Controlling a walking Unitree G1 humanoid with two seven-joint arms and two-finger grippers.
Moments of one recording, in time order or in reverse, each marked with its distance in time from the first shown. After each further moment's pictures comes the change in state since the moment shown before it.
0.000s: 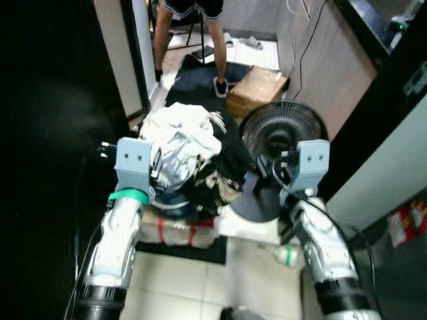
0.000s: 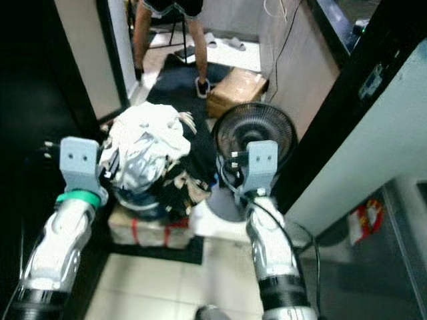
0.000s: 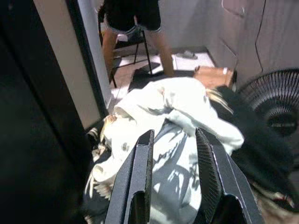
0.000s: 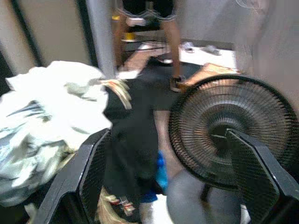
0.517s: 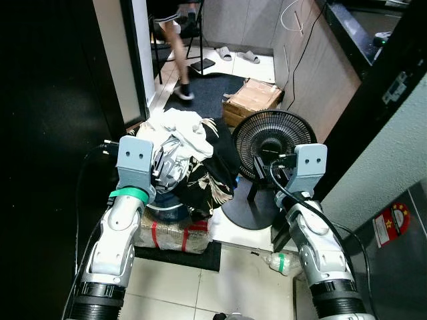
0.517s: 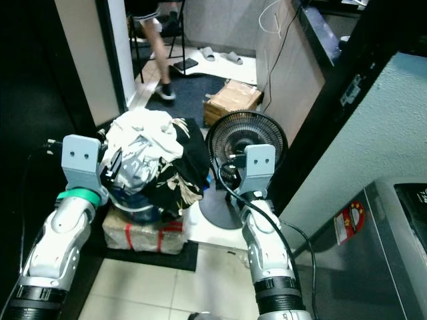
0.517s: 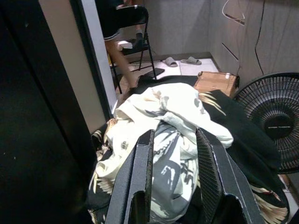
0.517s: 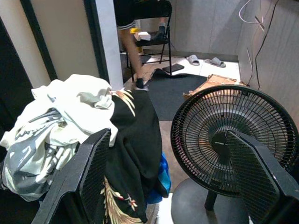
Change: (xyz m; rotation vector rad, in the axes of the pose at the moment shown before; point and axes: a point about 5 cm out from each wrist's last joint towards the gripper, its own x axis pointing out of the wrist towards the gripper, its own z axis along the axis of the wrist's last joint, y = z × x) left arm -0.002 0.006 -0.005 0.007 0.022 0.020; right arm 0.000 0.008 0.000 0.017 -0.003 0.027
